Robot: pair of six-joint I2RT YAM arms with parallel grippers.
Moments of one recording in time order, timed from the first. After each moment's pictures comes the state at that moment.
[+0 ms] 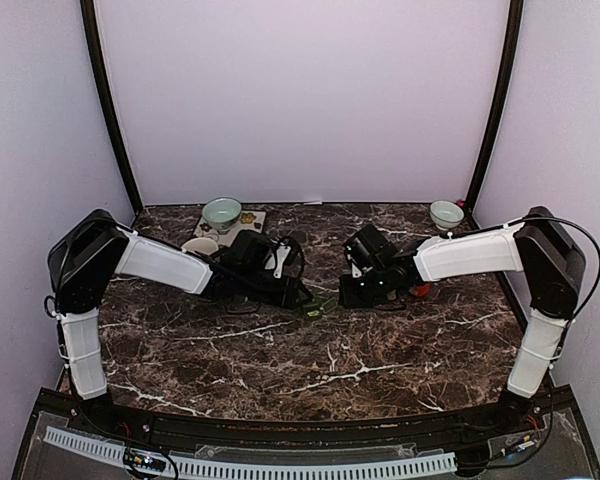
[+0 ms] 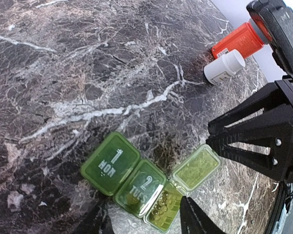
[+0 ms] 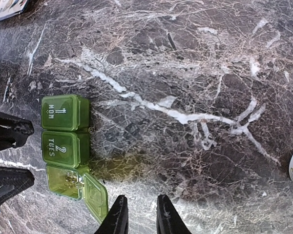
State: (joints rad) left arm -0.77 1.96 1.11 0.14 0.31 -0.42; right arm 0.80 1.82 1.12 -0.32 0.04 0.61
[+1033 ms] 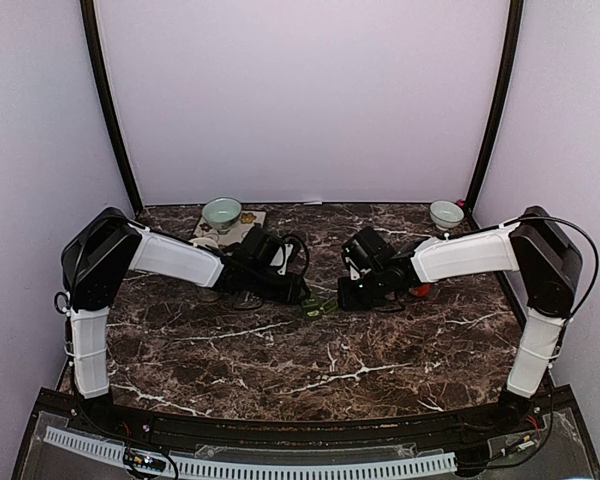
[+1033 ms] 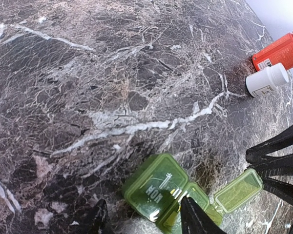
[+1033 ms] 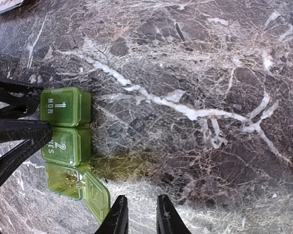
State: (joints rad) left arm -0.76 2.04 1.23 0.01 0.17 -0.42; right arm 0.80 1.84 1.13 -0.32 0.01 0.61
